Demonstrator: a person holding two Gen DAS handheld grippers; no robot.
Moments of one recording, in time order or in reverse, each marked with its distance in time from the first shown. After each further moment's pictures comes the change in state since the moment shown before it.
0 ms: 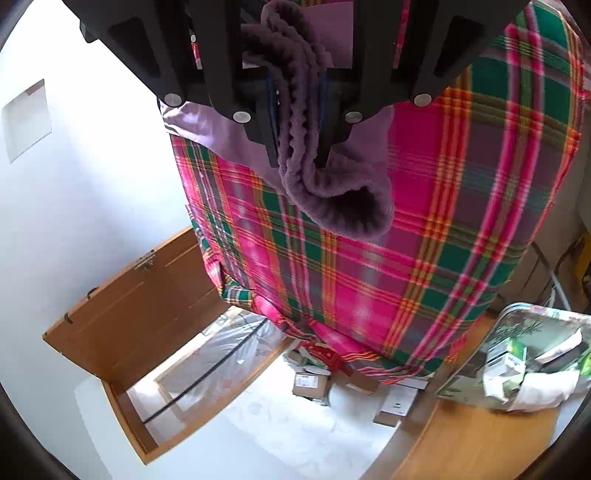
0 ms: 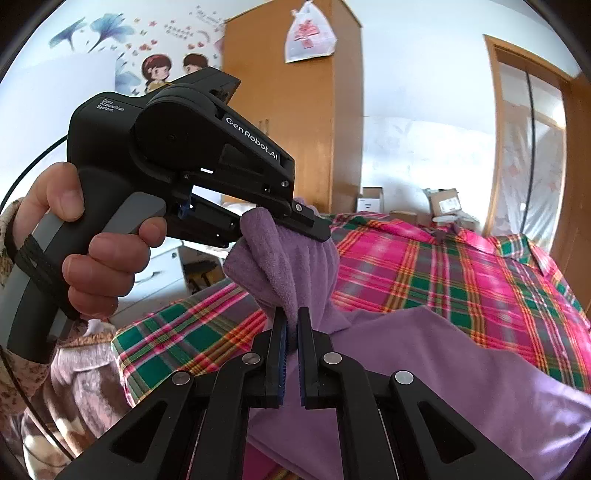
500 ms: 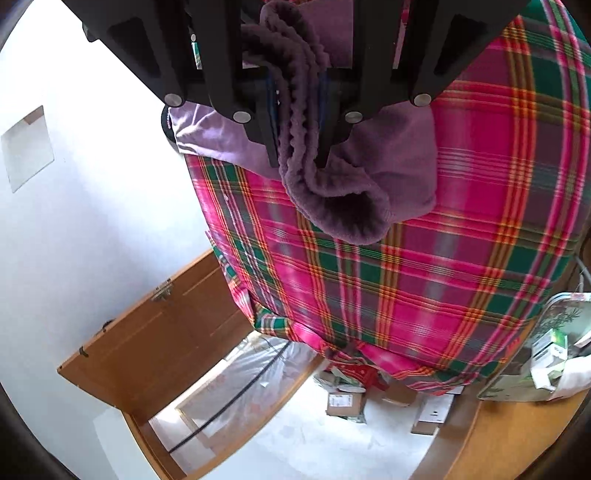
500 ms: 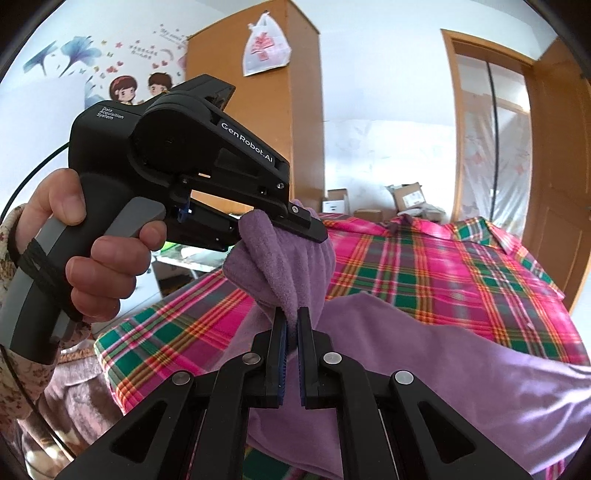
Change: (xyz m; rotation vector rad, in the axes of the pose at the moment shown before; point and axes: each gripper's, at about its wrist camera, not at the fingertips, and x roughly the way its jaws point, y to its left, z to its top) left arm 0.044 -0.064 -0.010 0.081 0.075 -0.036; right arm -0.044 -0.046 -0.016 0.089 -0.033 -0.100
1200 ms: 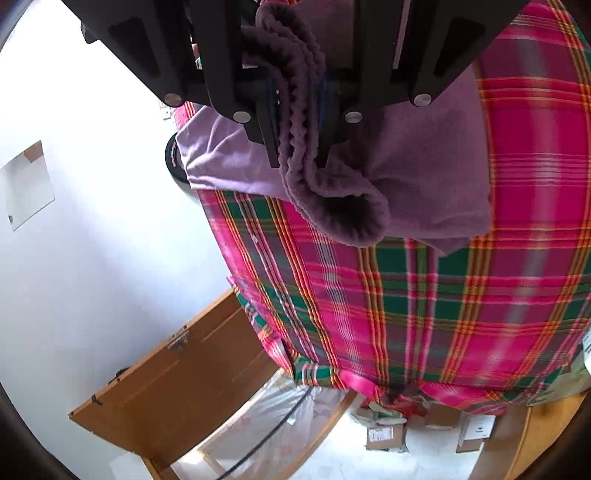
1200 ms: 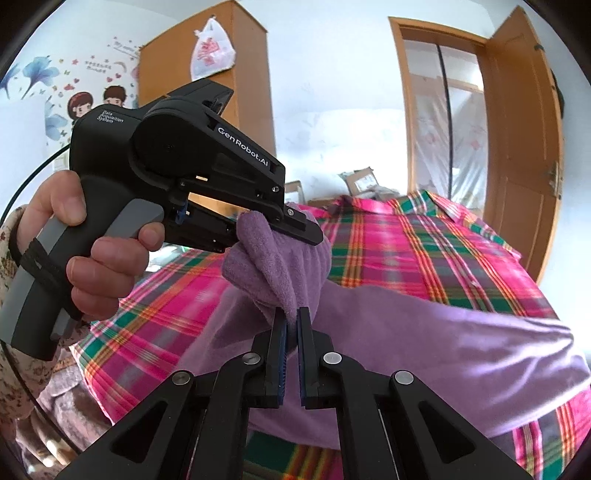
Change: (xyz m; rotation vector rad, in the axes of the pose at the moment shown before) left arm 0.081 -0.062 -0.011 0.080 0.157 -0.034; right arm -0.043 -0.054 -0.030 0.111 0.027 -0.133
